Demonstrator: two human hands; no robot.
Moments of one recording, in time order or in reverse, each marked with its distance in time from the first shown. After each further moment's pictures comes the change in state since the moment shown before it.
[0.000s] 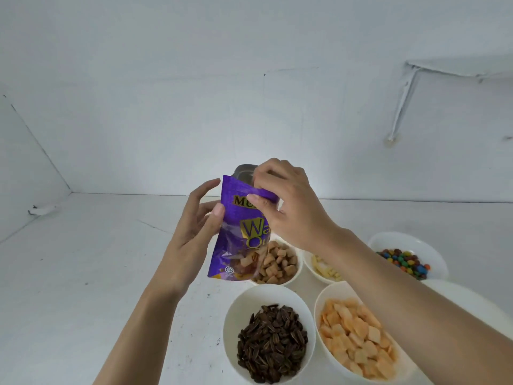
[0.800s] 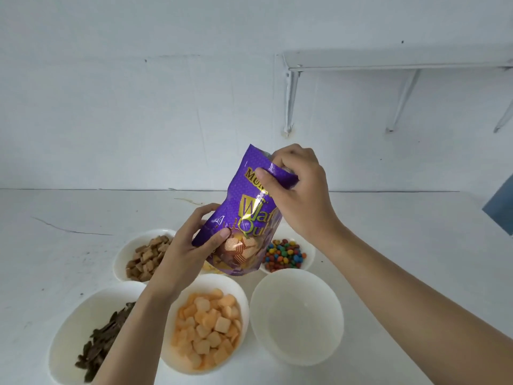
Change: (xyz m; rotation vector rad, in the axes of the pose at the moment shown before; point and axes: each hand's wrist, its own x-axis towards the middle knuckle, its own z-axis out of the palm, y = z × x) left_hand 0.012 -0.022 0.263 -0.020 -0.028 -0.173; right_hand -0.105 0.134 -0.211 0.110 0.257 0.331
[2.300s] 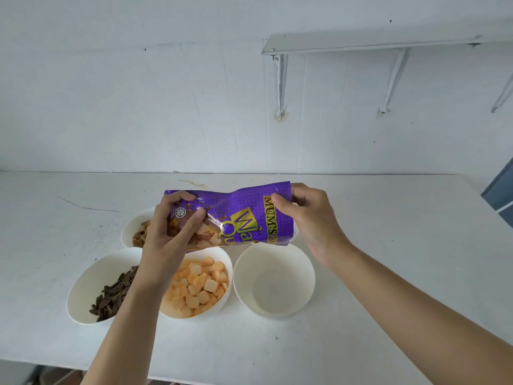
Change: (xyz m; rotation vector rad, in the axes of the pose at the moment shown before) left_hand -0.060 0.019 0.028 -0.037 0.278 0.118; right_hand -0.074 0.014 -0.061 0.529 -0.179 0.646
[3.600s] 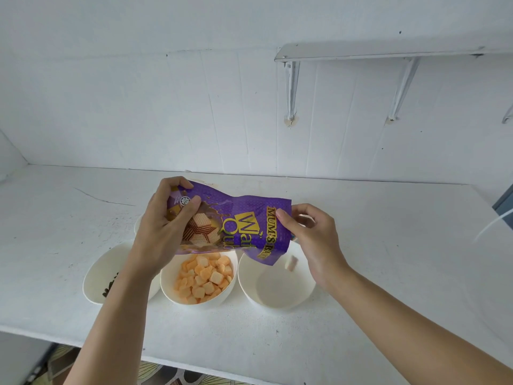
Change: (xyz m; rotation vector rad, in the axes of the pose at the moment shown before) left_hand -0.003 0.029 -0.023 0.282 -0.027 0.029; right_hand -0.025 0.035 0.000 0.087 0.109 0.046
